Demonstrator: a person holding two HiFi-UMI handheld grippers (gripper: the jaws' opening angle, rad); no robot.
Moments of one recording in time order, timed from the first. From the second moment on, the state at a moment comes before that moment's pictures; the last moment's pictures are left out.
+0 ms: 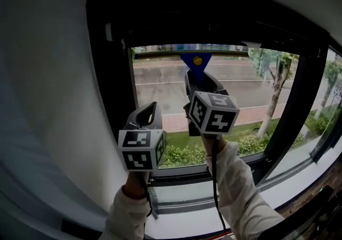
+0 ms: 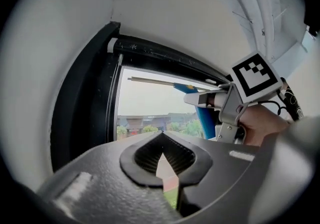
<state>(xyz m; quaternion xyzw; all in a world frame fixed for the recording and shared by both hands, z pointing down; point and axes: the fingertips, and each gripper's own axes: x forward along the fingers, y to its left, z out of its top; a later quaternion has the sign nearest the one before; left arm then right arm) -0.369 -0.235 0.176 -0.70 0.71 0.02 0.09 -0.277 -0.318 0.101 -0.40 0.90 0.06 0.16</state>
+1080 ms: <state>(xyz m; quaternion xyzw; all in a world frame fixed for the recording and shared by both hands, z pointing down) -0.366 -0.250 0.181 -0.72 0.69 0.03 0.07 -0.319 -0.360 0.075 -0.40 0.90 0.04 0.15</state>
